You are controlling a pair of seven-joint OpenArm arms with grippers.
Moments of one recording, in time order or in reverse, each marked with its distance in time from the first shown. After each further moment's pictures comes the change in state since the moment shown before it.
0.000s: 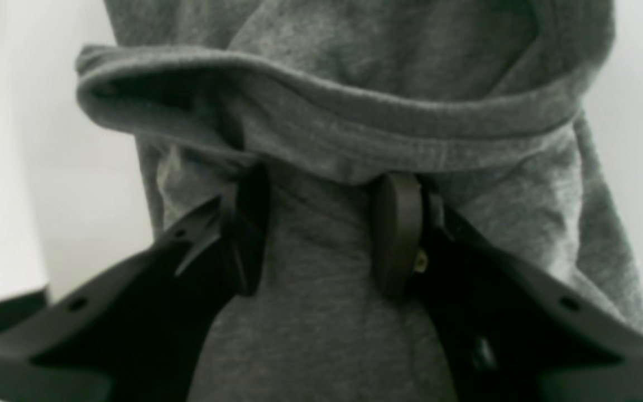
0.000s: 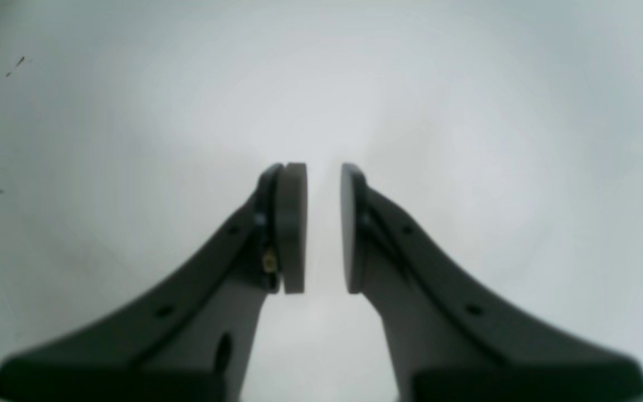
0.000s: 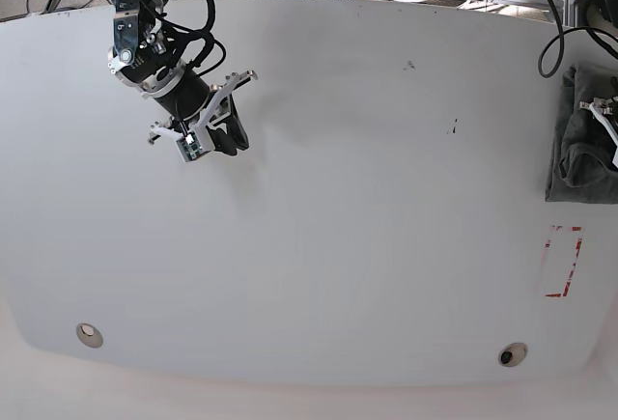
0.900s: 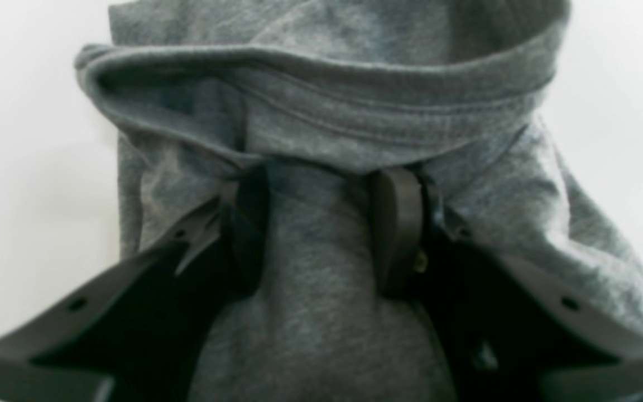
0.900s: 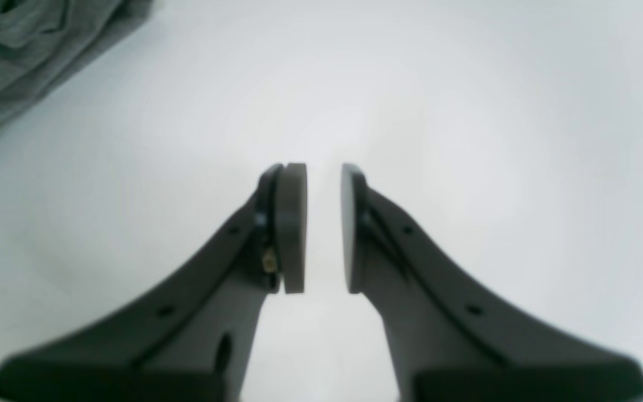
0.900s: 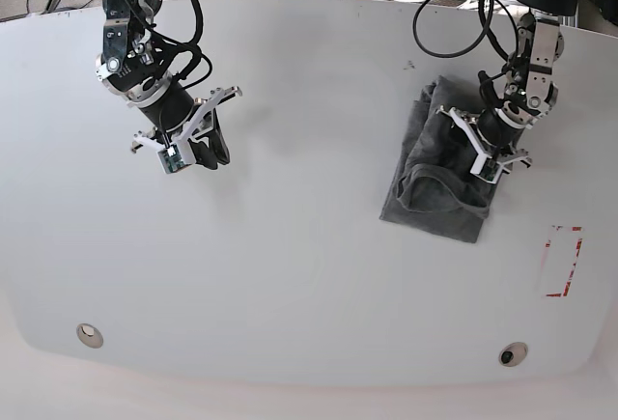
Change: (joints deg) left arm 5.8 16.1 19.4 23.7 -2.2 13.3 -5.0; right arm 2.0 0.1 3.6 -0.8 0.0 -0.2 0.2
